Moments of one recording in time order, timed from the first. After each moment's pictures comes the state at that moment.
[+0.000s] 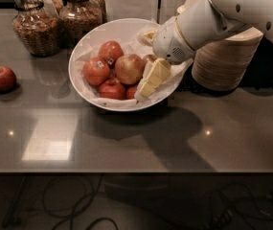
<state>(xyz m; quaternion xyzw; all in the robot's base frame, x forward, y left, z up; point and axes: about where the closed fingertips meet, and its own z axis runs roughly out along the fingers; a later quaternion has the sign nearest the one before) 0.571 -0.014 0.917 -0.65 0.64 0.20 0.34</state>
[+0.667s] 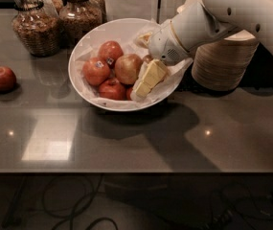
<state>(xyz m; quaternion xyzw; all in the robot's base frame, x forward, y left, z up) 0.579 -0.005 0.908 -0.65 0.64 0.22 0.34</state>
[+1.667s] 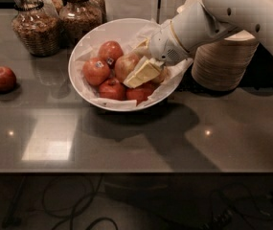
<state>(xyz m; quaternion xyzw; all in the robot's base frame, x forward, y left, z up) 0.579 -0.005 0.908 -0.65 0.64 0.22 0.34</state>
